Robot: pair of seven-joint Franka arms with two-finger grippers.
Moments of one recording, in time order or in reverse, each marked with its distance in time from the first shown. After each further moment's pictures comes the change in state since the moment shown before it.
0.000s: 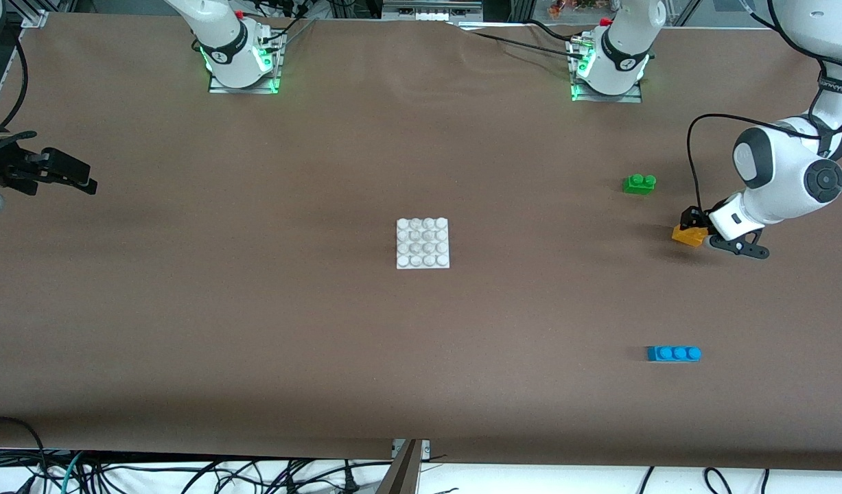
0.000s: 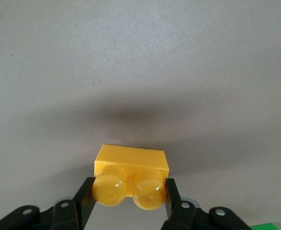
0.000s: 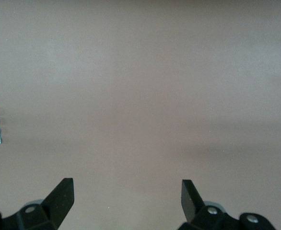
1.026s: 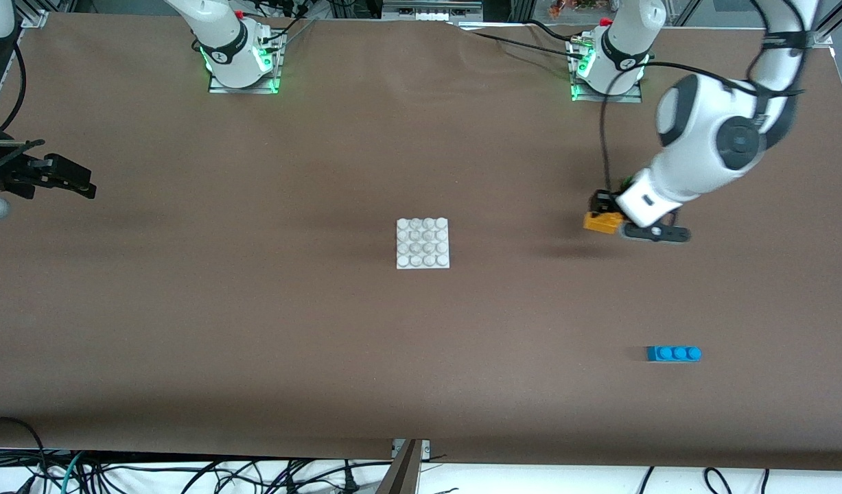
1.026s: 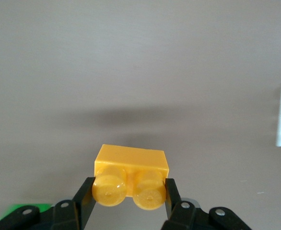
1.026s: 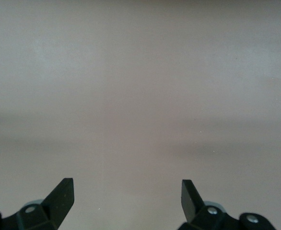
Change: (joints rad) left arm -0.421 -0.203 -0.153 0.143 -0.182 -0.312 -0.696; right arm 0.010 0.013 0.007 0.000 -0.051 0.008 -0.001
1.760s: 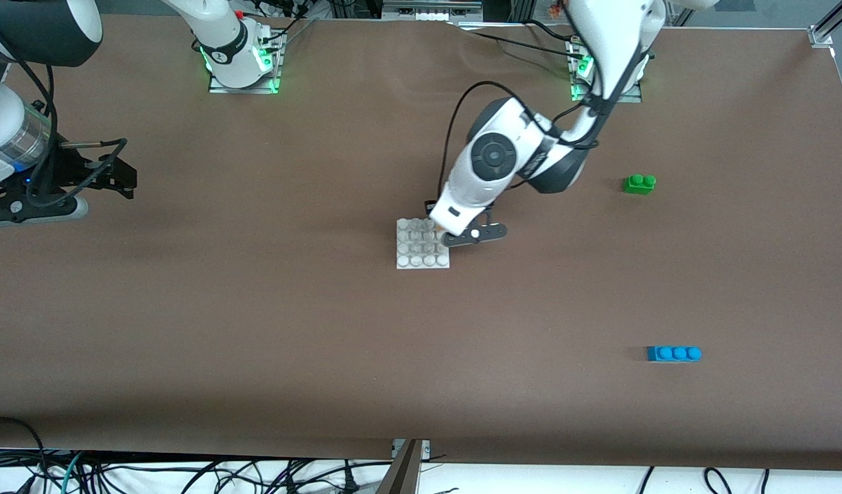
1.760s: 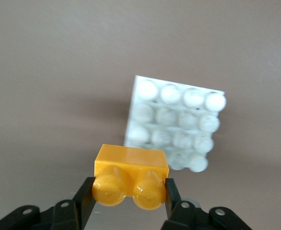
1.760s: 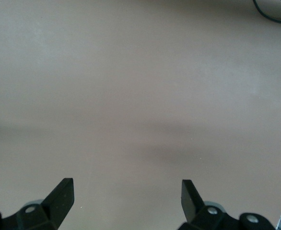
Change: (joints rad) left arm -0.429 0.465 0.001 0.509 -0.016 0.009 -0.642; right arm 0.138 0.013 -0.003 0.000 -0.126 0.001 0.003
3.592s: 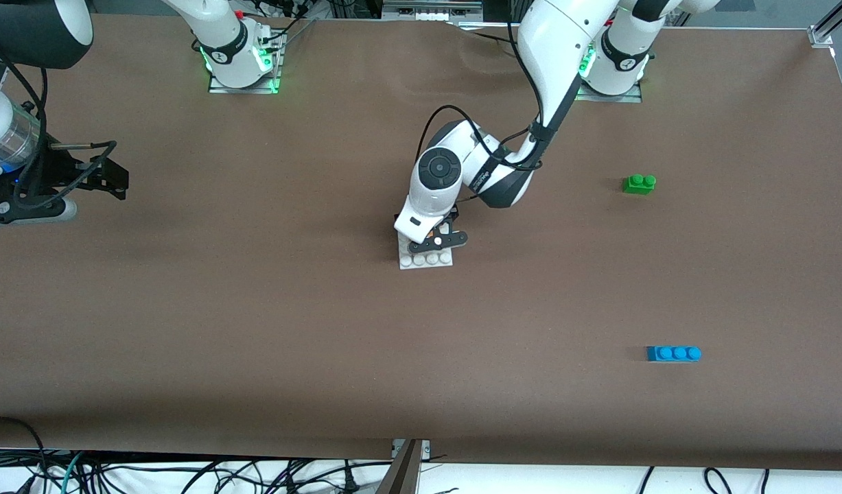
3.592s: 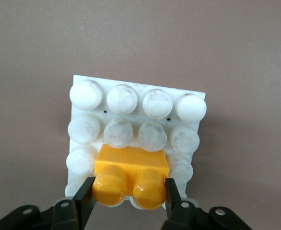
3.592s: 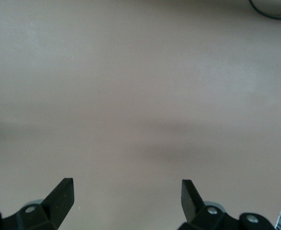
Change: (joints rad) left arm -0.132 0.183 0.075 0.118 0.030 0.093 -0.078; right arm -0.010 0.000 -0.006 0.000 0.000 0.001 -0.001
